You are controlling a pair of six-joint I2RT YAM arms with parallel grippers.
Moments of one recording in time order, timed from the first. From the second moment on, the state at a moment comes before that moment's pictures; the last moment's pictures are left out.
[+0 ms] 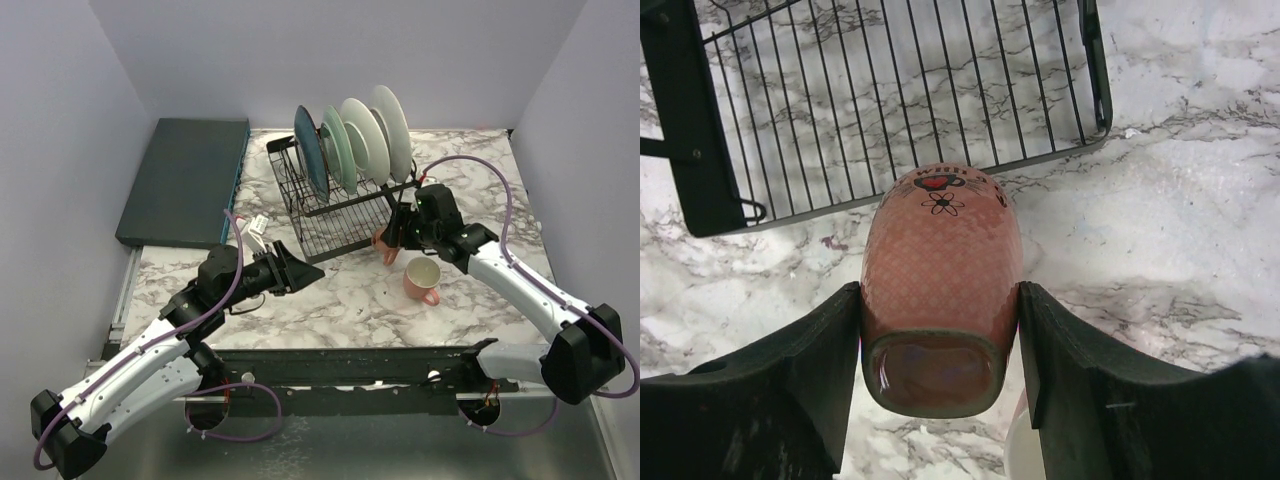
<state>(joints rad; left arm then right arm) -0.74 0.67 0.57 -0.11 0.25 -0.96 0.50 1.23 0.94 -0.44 0.06 0.44</state>
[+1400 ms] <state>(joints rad) -0.74 0.66 0.57 -0.14 0.27 -0.96 0.51 1.44 0.84 0.09 0.18 0.51</state>
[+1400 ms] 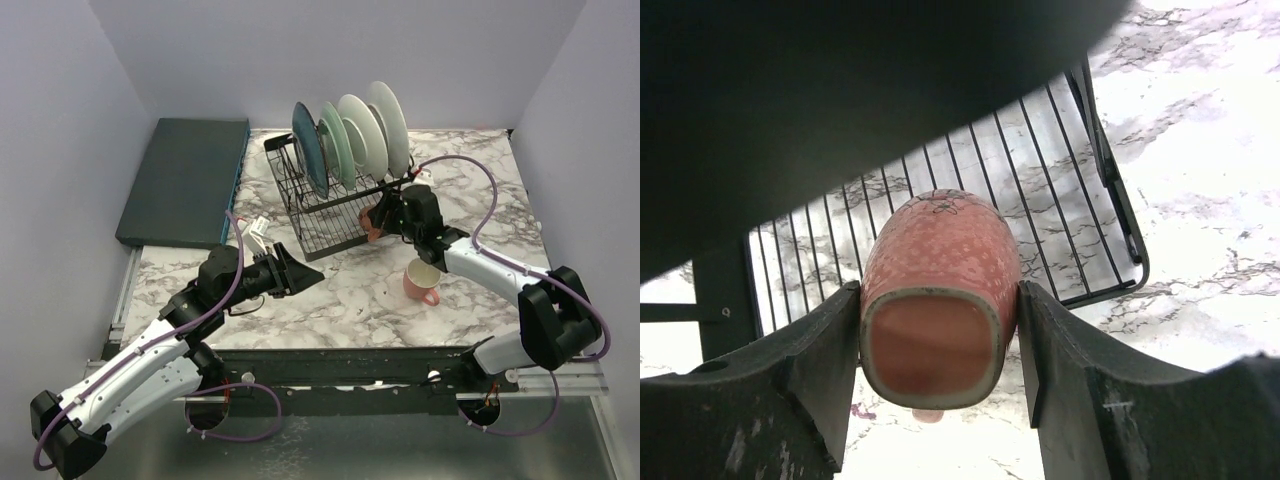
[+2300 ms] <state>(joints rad) -0.74 0.68 0.57 -0.15 0.29 -0.96 0.51 1.47 0.80 0.14 0.34 0.91</state>
